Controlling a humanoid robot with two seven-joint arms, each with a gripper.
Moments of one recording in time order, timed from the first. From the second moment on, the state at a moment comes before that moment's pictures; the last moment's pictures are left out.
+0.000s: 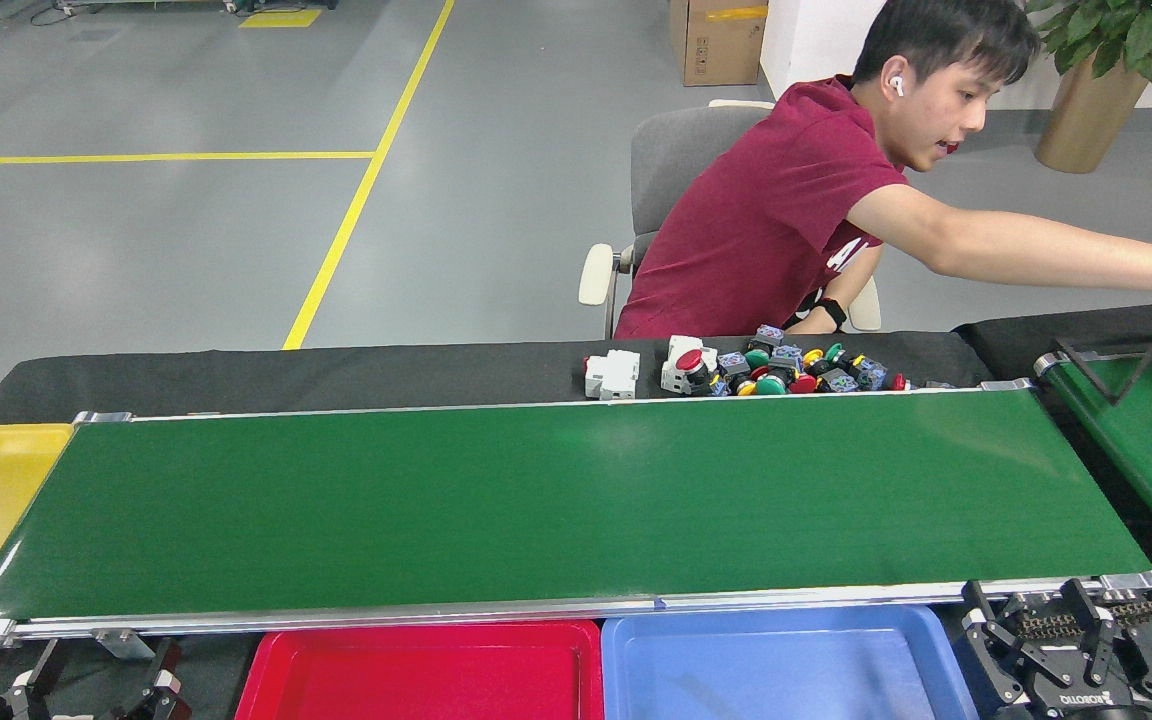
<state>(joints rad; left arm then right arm) 0.34 0.08 0.47 -1.76 -1.36 -0.45 0.00 0.25 -0.25 -0.18 -1.65 1.10 -0.17 -0.12</state>
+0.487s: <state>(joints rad) 0.34 0.08 0.48 -1.76 -1.36 -0.45 0.02 0.25 -0.25 -0.19 -1.65 1.10 -0.18 -0.12</state>
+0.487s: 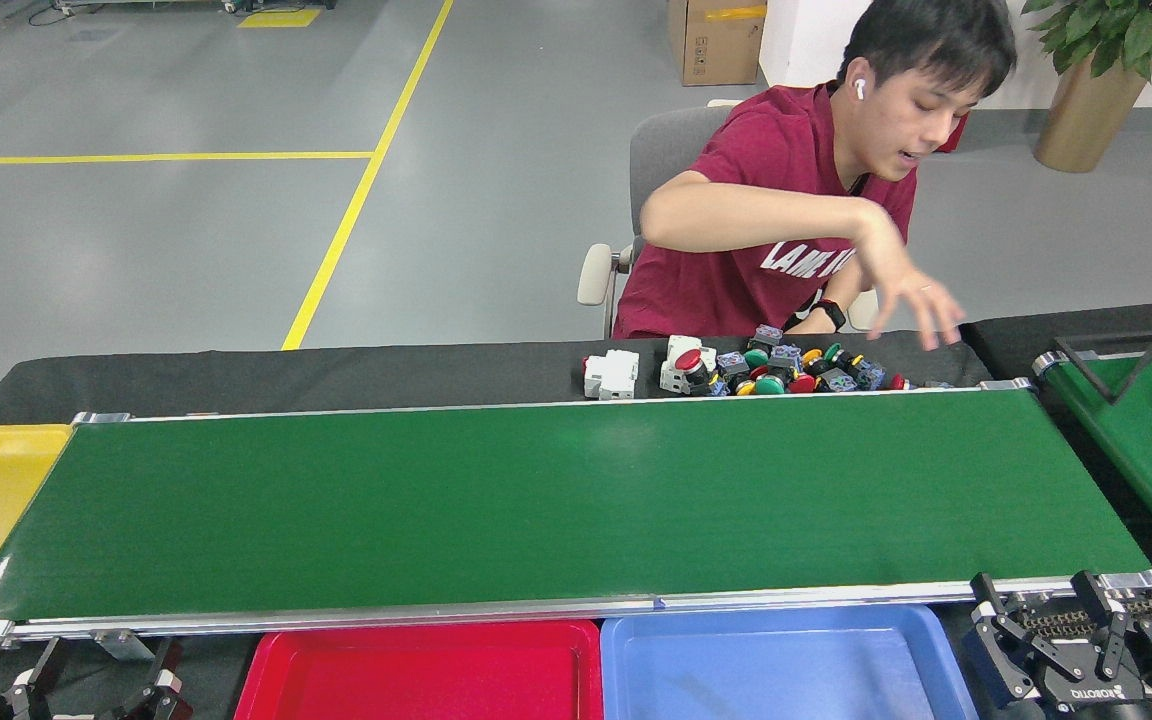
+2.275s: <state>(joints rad) 0.34 0.09 0.48 -1.76 -1.36 -0.45 0.03 -0.03 -0.27 -0.08 -1.36 1.11 -0.01 -0.01</state>
